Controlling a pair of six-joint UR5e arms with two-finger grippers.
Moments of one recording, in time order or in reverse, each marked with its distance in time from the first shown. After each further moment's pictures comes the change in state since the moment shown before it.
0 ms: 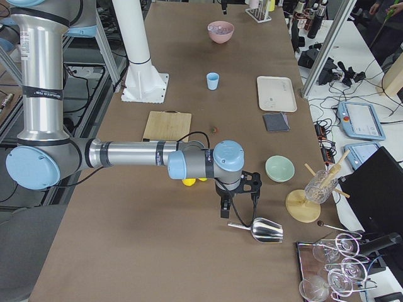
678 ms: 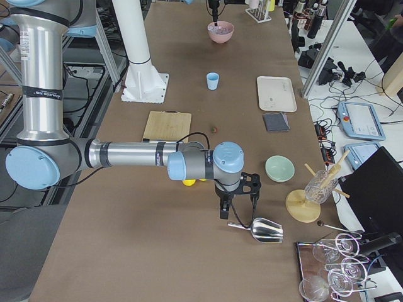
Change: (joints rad) left arm 0.190 0.101 -0.005 -0.146 0.065 -0.192; right arm 0.000 -0.001 -0.005 -0.001 0.000 -0.001
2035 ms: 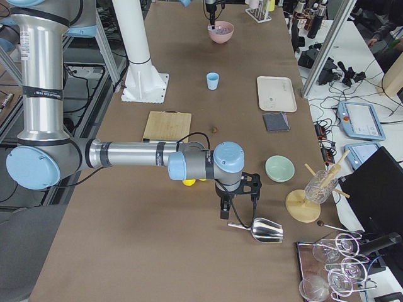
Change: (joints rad) left arm 0.058 0.010 0.023 -0.026 0.038 -0.008; right arm 0.000 0.002 -0.002 0.000 -0.002 -0.002
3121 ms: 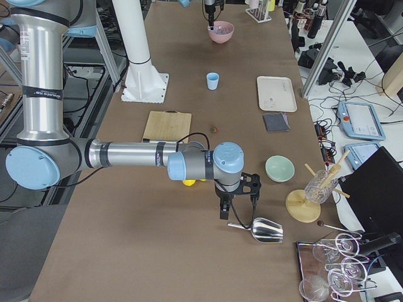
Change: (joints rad) left arm 0.018 0.013 0.001 0.000 0.001 0.000; right arm 0.000 -0.003 0.000 0.000 0.000 -0.001
